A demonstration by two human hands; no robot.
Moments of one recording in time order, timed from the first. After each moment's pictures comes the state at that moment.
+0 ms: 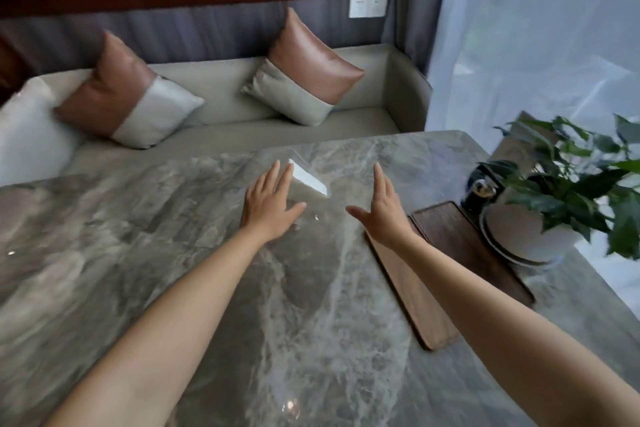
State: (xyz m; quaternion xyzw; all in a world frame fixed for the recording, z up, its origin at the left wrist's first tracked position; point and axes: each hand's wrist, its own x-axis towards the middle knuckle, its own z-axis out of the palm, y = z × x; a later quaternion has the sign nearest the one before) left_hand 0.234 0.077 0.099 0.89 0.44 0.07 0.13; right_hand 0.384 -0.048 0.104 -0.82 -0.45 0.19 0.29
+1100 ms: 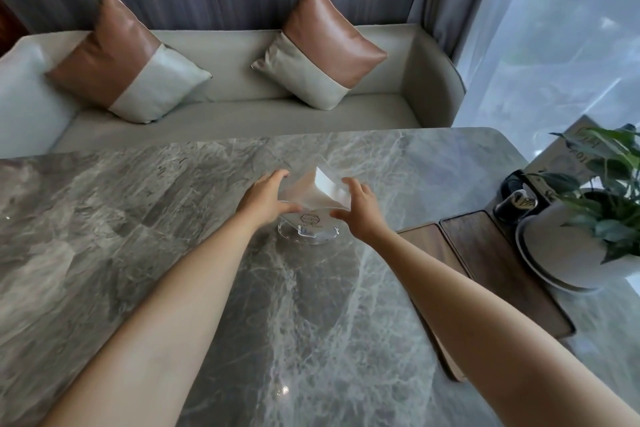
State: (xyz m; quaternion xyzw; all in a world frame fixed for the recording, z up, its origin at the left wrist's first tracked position) left_hand 0.229 0.148 0.064 0.82 0.49 0.04 0.30; right_hand 0.371 0.040 0.053 -0.81 -0.45 0.26 0.26
